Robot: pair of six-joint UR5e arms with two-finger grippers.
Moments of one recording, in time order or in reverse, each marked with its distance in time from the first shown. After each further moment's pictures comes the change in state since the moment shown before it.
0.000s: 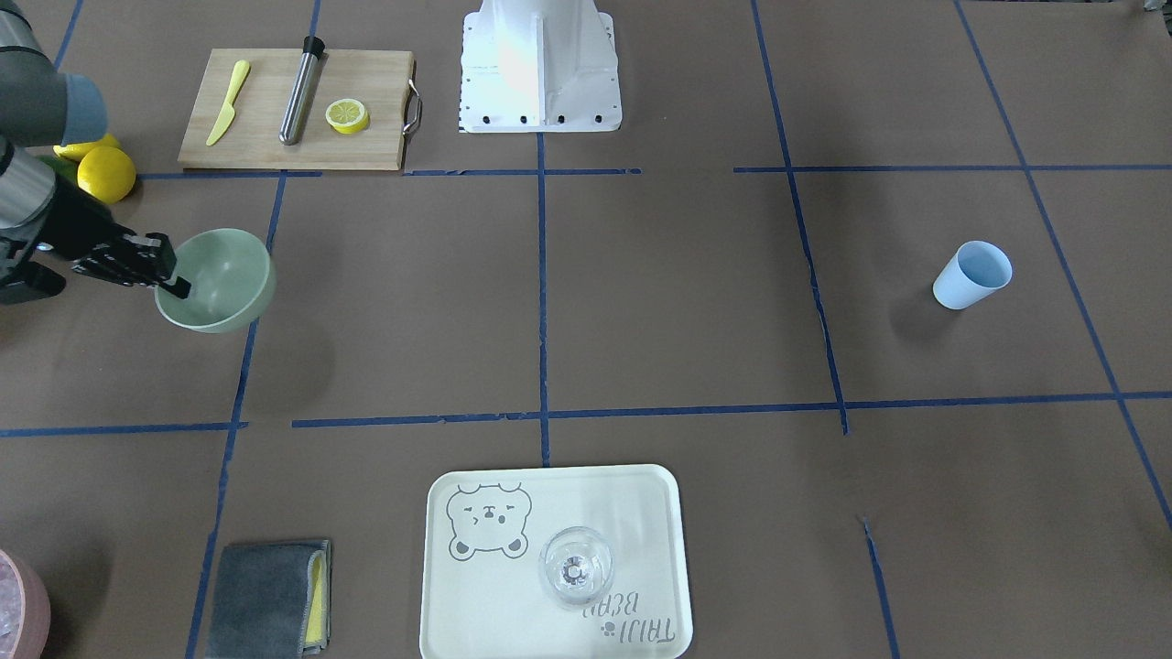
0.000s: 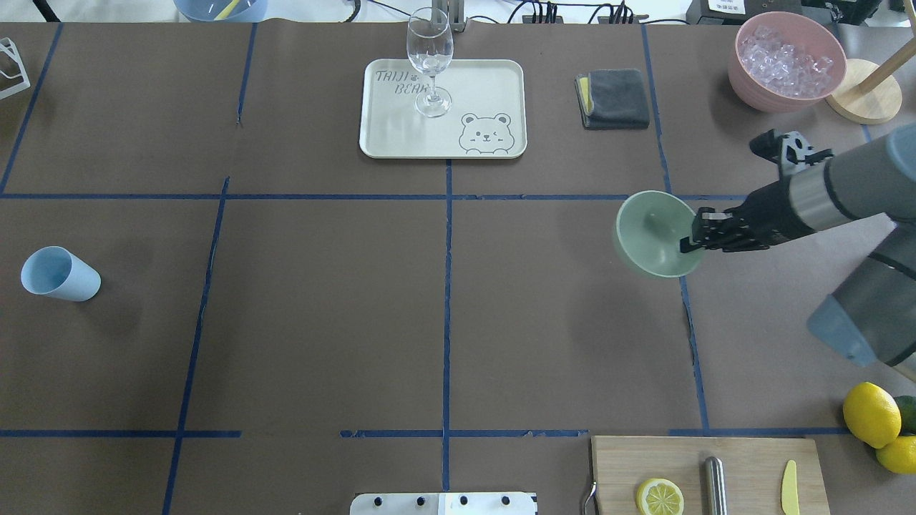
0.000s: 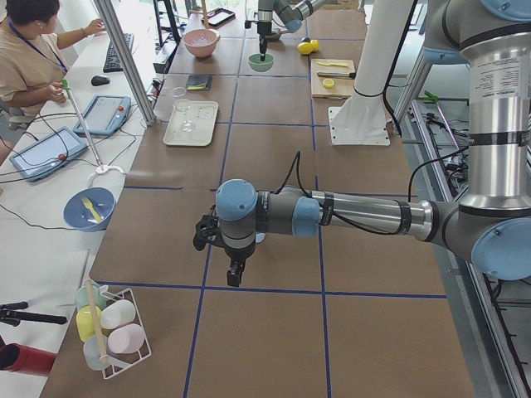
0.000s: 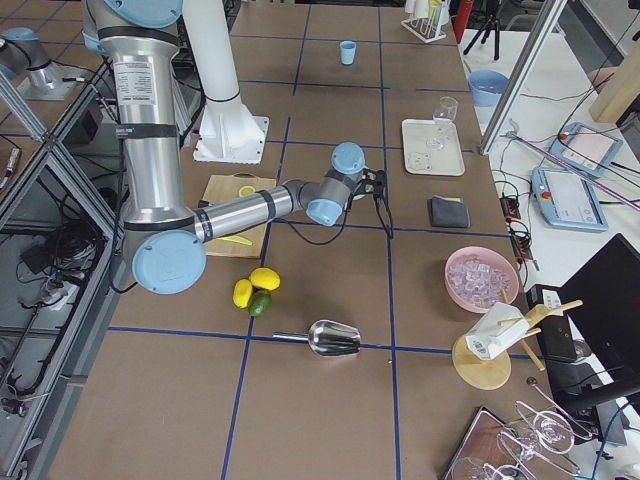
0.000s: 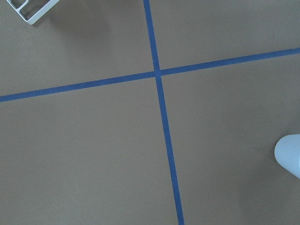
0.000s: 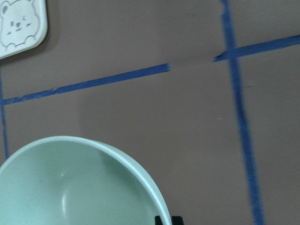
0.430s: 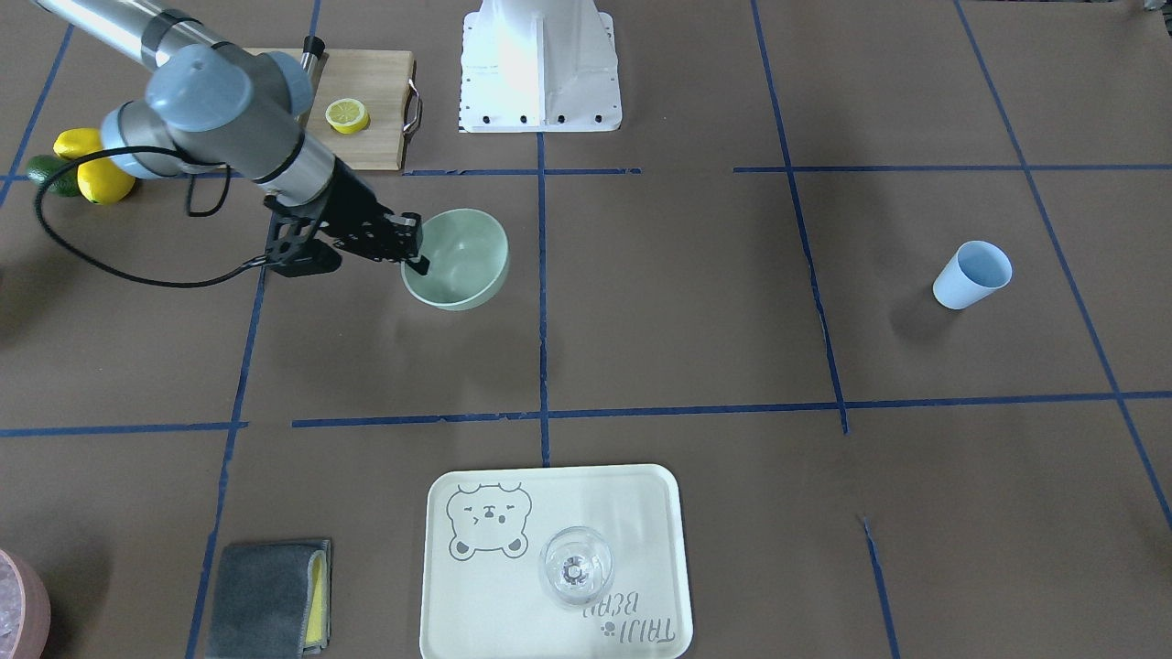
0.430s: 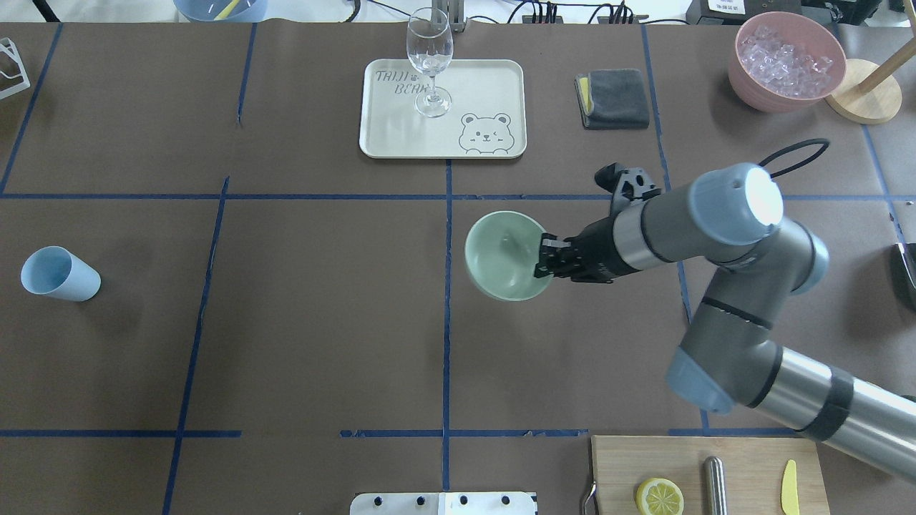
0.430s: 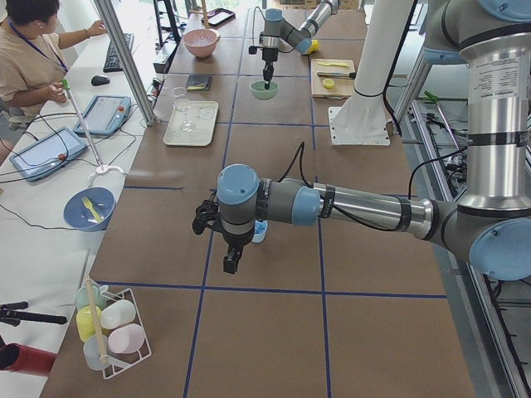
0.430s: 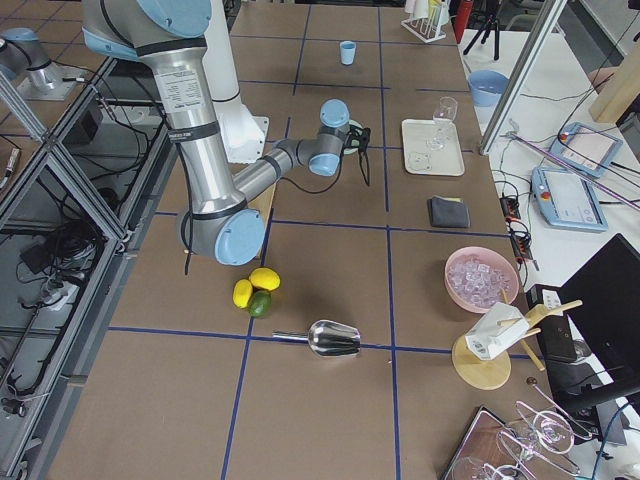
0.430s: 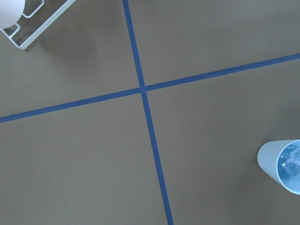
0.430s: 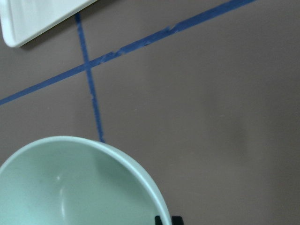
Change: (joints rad) left arm 0.016 -0.001 -0.037 -0.012 -0.001 0.002; right arm -0.267 0.258 -0.008 -0.114 -0.262 0.250
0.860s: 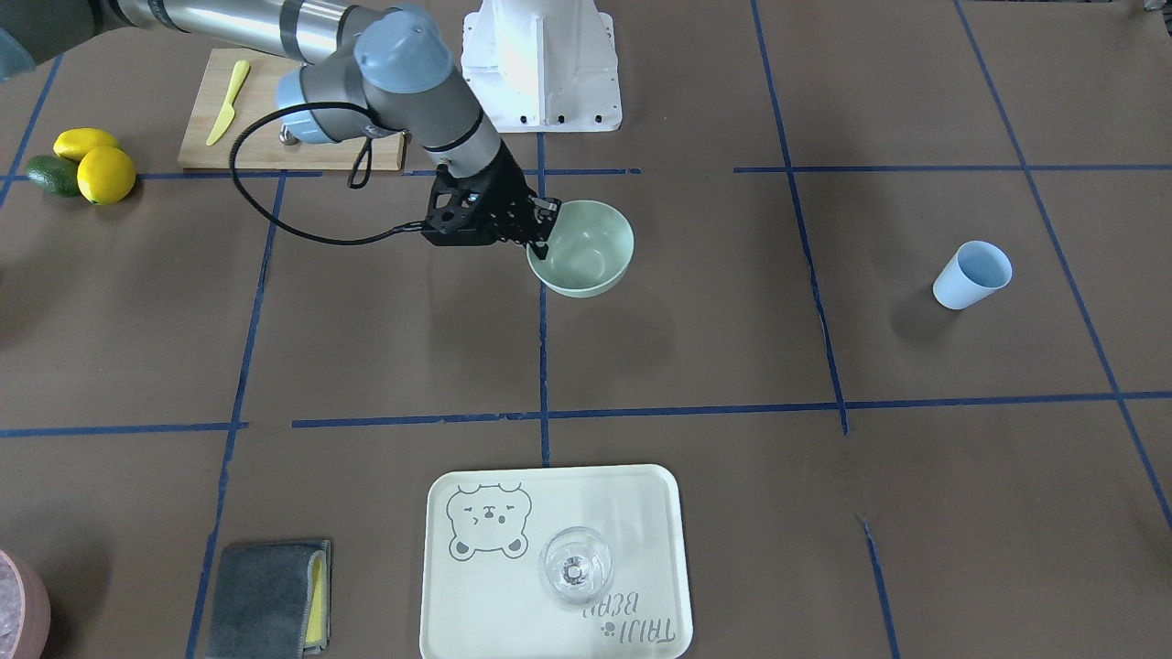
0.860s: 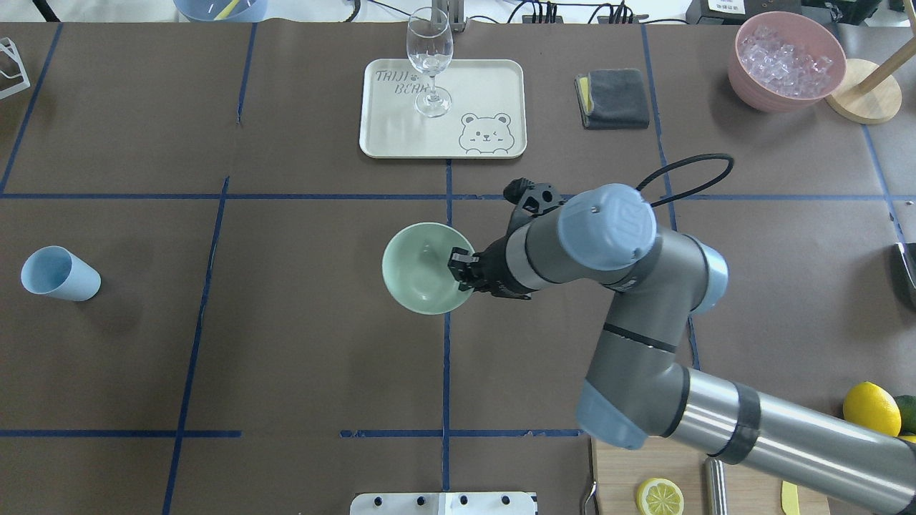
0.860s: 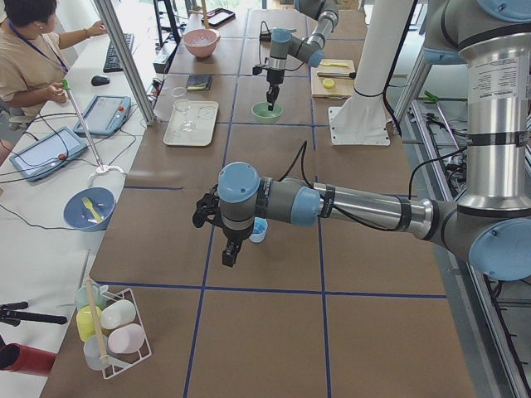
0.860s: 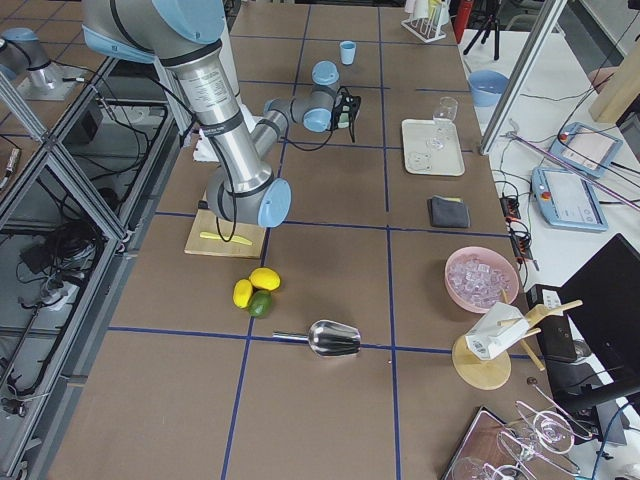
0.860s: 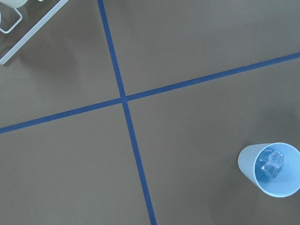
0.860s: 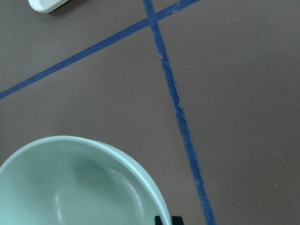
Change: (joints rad) left arm 0.003 0.003 0.001 -0.055 -0.057 0.000; right arm -0.134 0.280 -0.129 -0.232 -0.184 0.087
